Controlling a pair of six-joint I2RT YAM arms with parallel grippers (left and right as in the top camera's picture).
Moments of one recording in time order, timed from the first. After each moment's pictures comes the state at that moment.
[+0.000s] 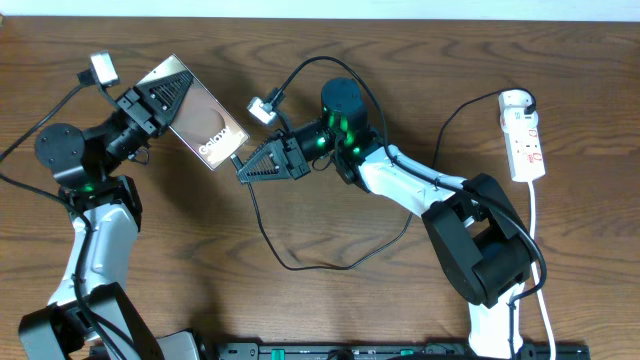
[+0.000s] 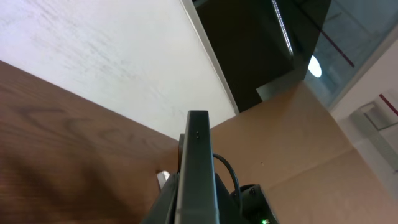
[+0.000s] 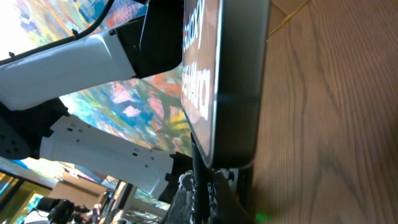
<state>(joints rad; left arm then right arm) 0.35 1.47 0.78 0.94 1.13 -1.30 0.63 2.08 1.34 0.74 -1.44 0.94</state>
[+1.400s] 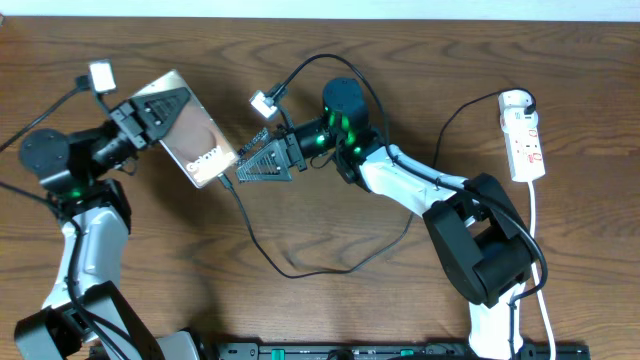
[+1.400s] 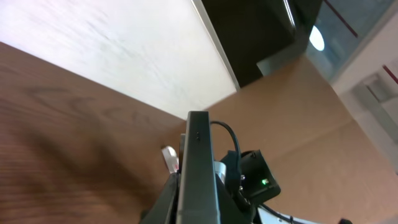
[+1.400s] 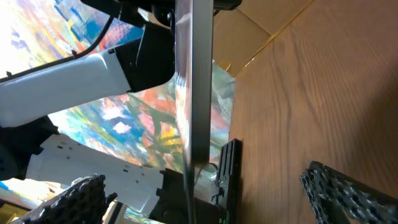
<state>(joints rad) 0.44 1.47 0.78 0.94 1.31 -1.27 0.62 2.07 1.34 0.75 -1.37 0.94</state>
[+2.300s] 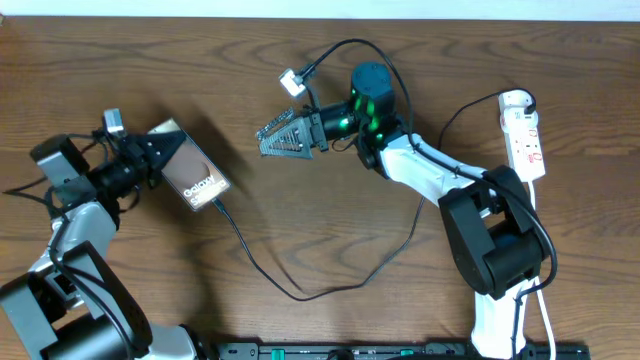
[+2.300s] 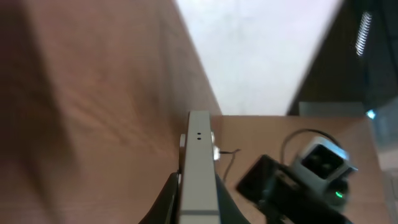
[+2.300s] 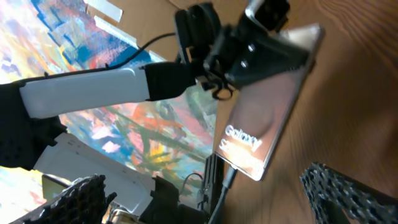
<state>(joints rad) 0.53 1.63 0.78 0.14 1.26 -0.77 0.52 2.07 1.34 0.75 -1.36 0.94</state>
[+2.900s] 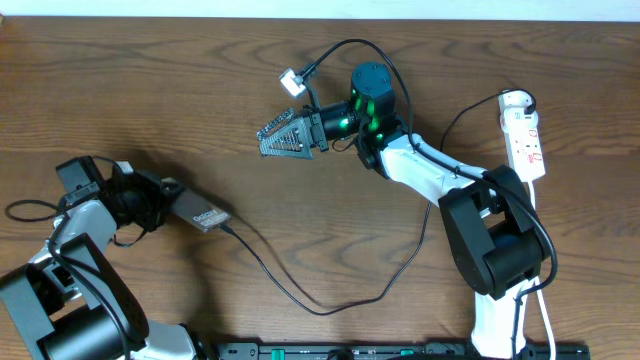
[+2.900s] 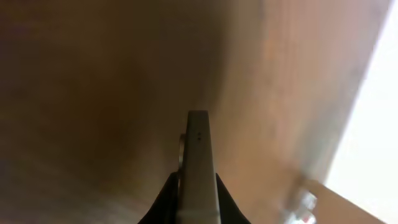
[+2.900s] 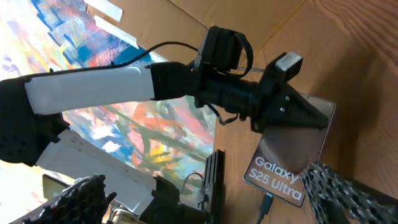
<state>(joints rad) 0.53 1.66 0.78 -0.34 0.70 -0.64 0.52 2.07 1.34 0.75 -1.36 0.94</state>
